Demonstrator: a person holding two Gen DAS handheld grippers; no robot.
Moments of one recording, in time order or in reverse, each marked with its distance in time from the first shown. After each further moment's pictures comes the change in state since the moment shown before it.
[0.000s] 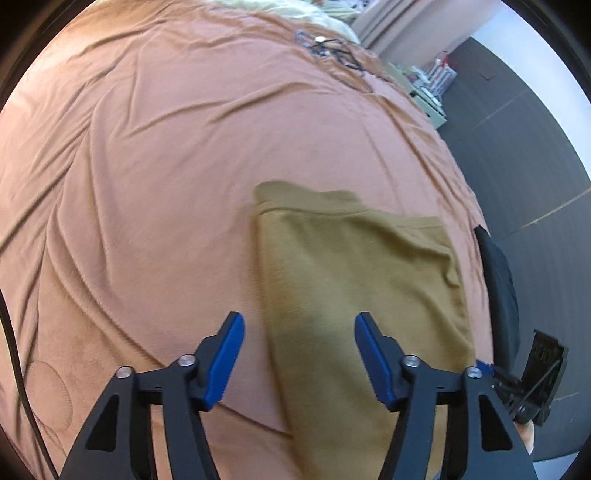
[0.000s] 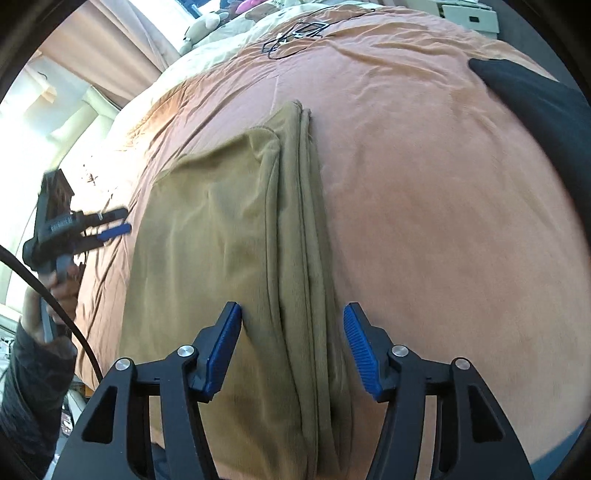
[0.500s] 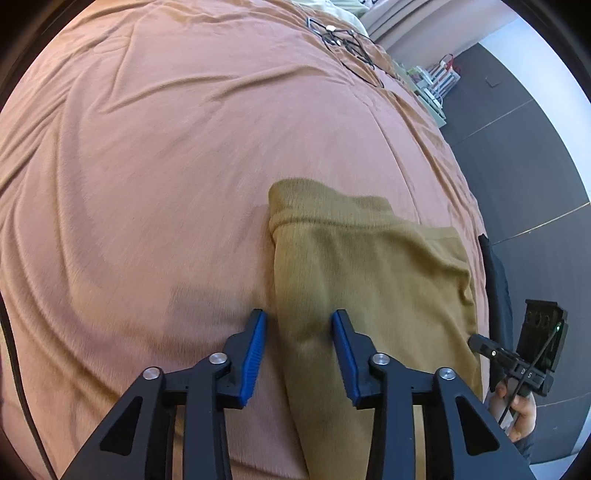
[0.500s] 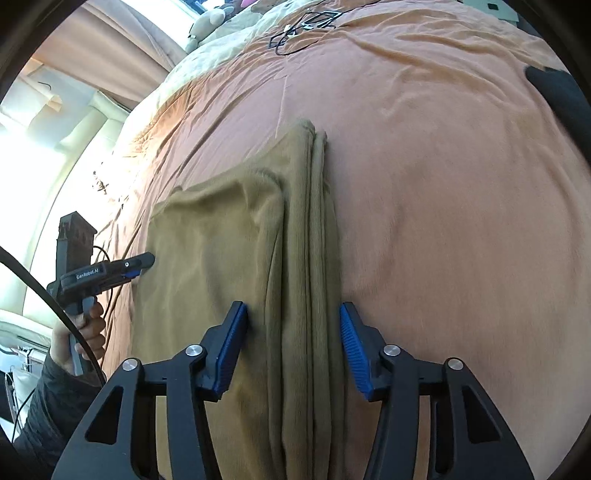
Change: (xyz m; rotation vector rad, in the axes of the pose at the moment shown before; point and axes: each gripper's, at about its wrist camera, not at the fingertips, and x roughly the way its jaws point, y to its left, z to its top) left arm 0.039 0.020 0.021 -0.026 0.024 -0.070; right arm 0.063 -0.006 0.065 0.003 0.032 0.077
